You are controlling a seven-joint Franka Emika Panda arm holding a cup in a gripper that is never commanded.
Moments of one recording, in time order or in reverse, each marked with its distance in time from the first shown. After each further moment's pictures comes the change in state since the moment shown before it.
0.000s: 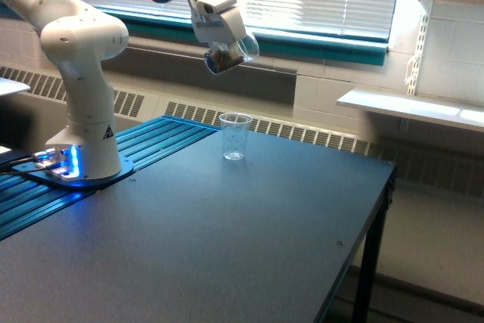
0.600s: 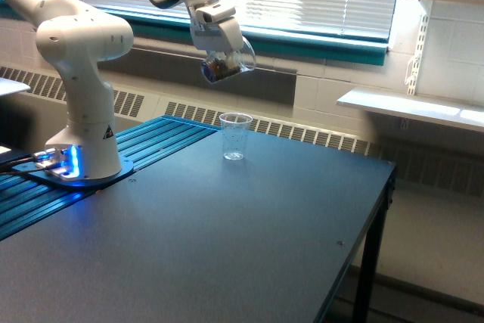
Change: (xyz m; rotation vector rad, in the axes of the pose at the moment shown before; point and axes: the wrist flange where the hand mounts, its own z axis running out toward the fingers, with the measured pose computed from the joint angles) arm -0.010 0.005 0.018 -0.037 -0.044 -0.008
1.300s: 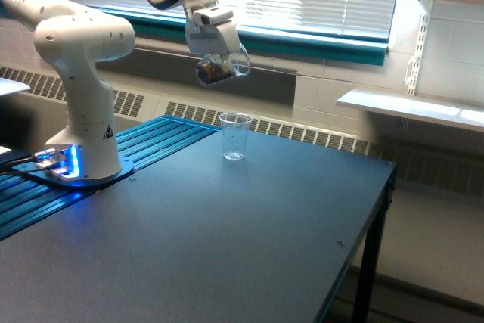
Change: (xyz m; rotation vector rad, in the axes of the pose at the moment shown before) arm -0.015 -0.009 0.006 -0.033 -0.039 -0.051
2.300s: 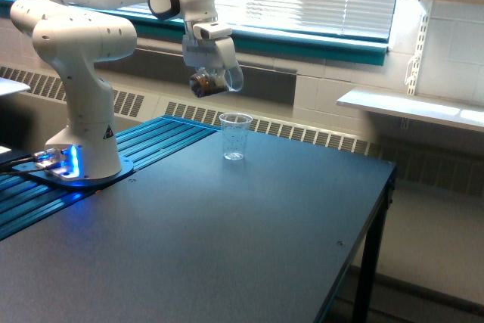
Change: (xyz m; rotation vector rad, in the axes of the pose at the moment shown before) arm -0.019 -0.010 0.036 -0.055 -0.096 -0.032
